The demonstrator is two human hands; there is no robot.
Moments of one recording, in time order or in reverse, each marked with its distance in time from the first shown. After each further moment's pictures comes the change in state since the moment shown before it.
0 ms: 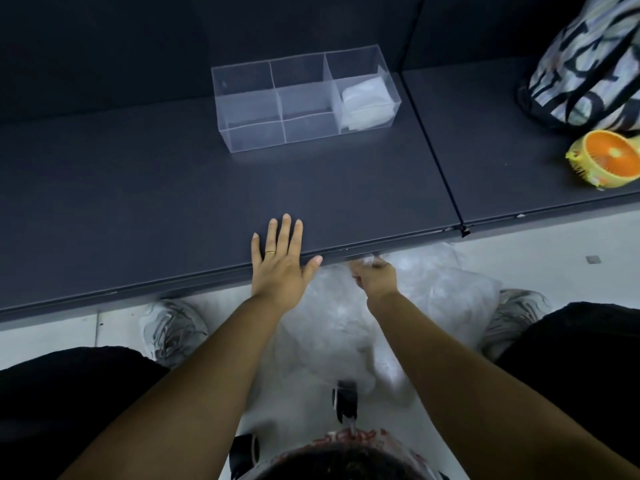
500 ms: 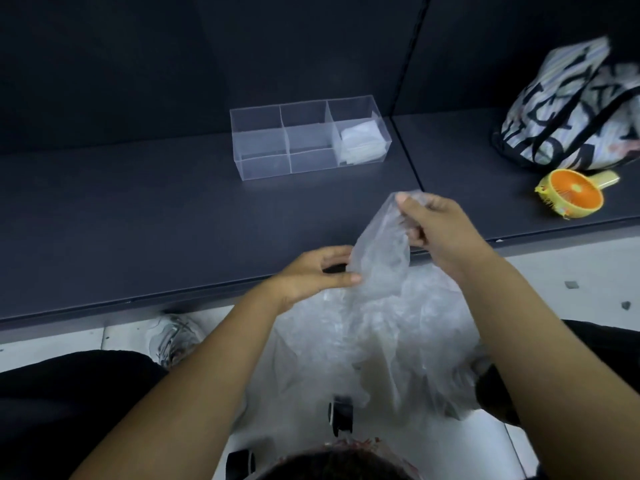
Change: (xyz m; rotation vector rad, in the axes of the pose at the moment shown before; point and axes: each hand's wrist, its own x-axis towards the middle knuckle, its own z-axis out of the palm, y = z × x) left_hand -0.023 0.039 -0.095 -1.194 -0.516 0.120; right_hand -0.101 -0.155 -0.069 -0.124 -0.300 -0.540
